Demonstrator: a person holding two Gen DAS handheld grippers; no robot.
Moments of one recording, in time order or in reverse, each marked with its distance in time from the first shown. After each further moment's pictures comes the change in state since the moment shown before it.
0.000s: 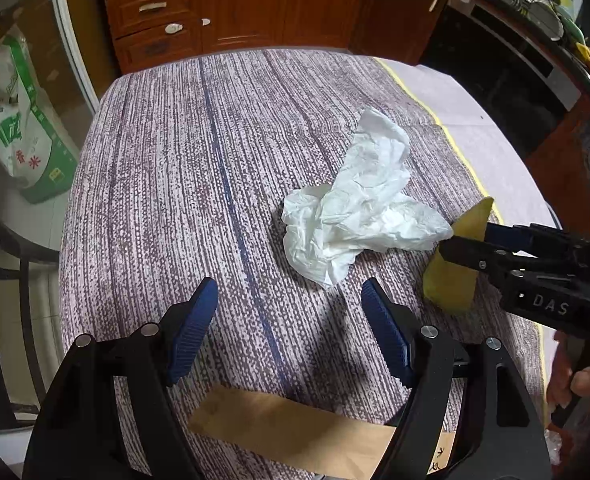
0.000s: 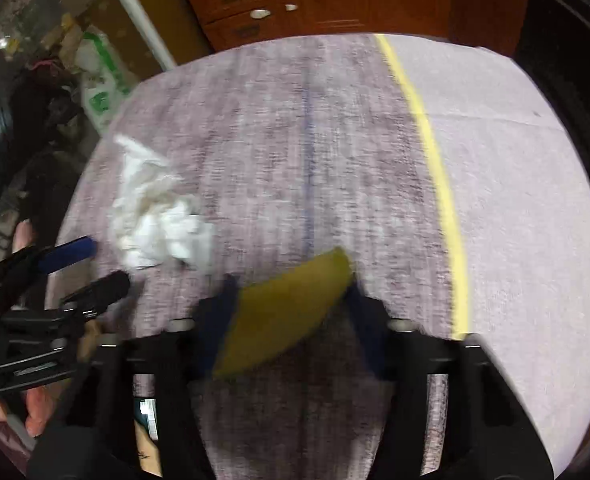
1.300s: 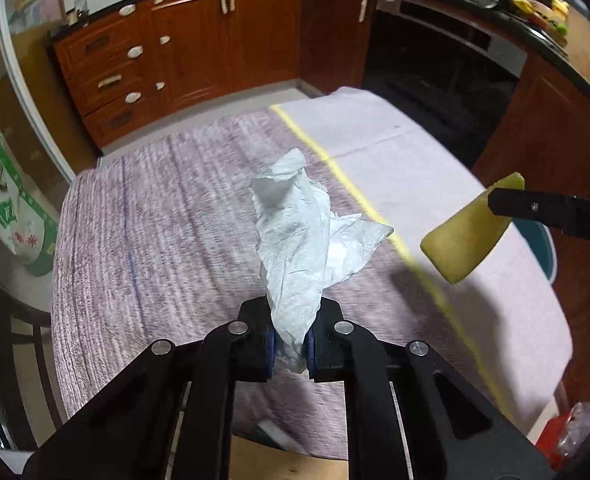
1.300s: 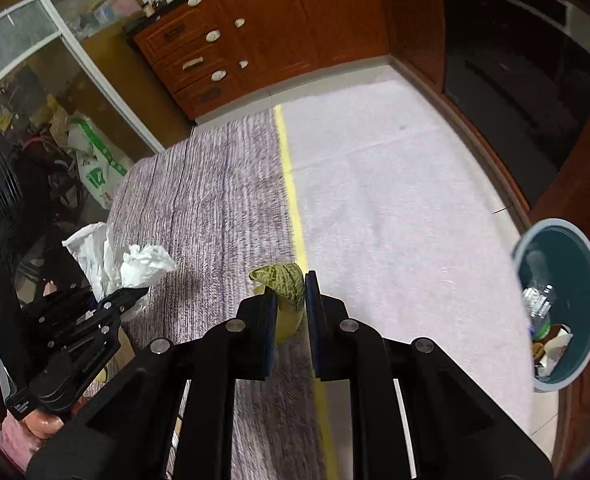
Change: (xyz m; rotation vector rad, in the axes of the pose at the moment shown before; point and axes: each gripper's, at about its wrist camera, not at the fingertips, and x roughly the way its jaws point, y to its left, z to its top) left arm -0.052 -0.135 0.010 0.201 -0.131 0.017; right arm -0.132 -0.103 -0.026 0.207 -0.172 0.009
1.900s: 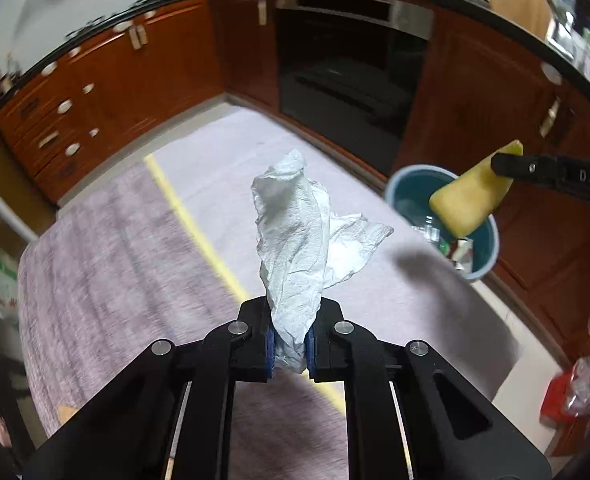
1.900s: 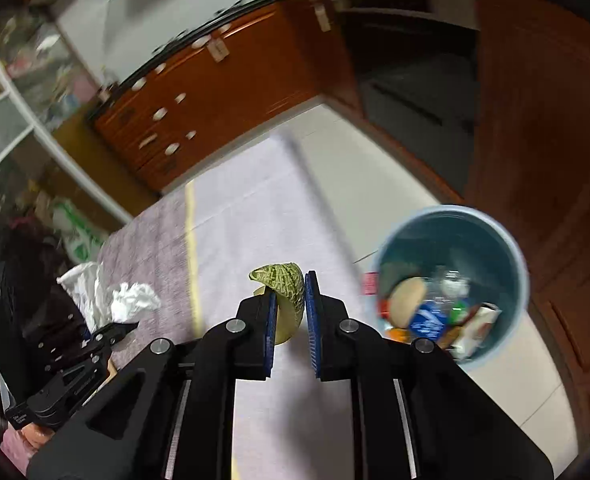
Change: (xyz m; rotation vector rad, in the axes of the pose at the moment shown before) left arm -0.014 -0.166 0.027 0.224 0.003 -0.095; right arm -0.116 -0.165 -0.037 0.231 -0.195 -0.068
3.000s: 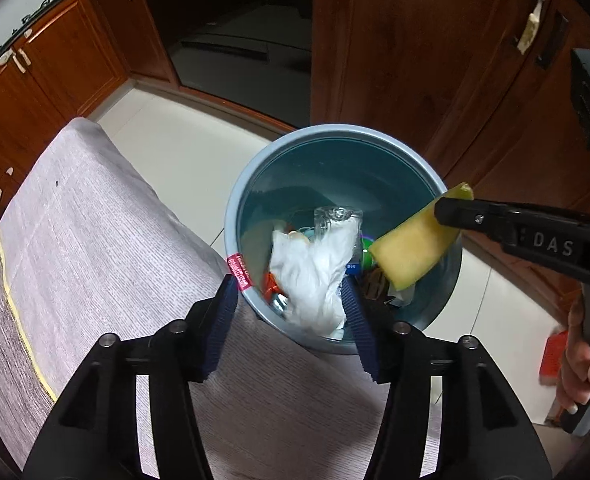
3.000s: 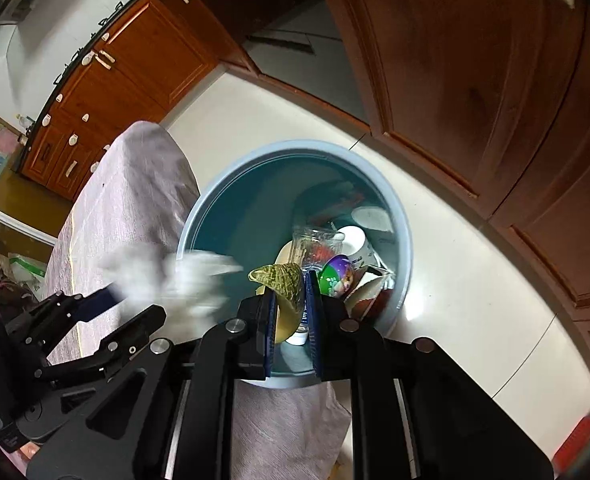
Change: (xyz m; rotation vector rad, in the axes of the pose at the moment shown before) left arm 0.158 -0.165 0.061 0.192 0.183 -0.109; right arm 0.068 -0.177 -0.017 0.238 0.174 -0.091
